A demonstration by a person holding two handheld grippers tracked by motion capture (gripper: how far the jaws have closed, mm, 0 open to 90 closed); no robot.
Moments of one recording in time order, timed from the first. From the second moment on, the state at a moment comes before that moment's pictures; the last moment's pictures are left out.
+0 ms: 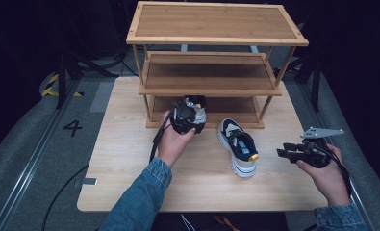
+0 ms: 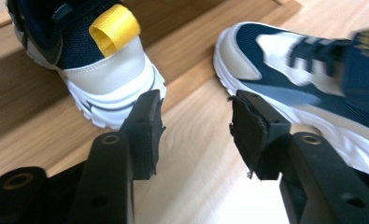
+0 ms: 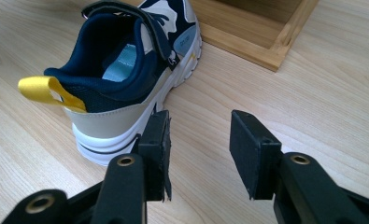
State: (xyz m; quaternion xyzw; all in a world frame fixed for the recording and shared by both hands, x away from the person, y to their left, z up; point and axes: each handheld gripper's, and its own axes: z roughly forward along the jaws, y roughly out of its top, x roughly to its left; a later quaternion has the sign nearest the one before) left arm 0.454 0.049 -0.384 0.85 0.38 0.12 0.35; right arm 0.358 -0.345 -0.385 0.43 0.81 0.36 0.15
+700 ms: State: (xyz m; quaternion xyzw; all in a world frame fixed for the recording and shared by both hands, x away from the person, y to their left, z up) left arm 0.404 0.107 -0.378 0.88 0.40 0.10 0.25; right arm 0.368 -0.309 -0.366 0.40 0.83 0.37 0.13
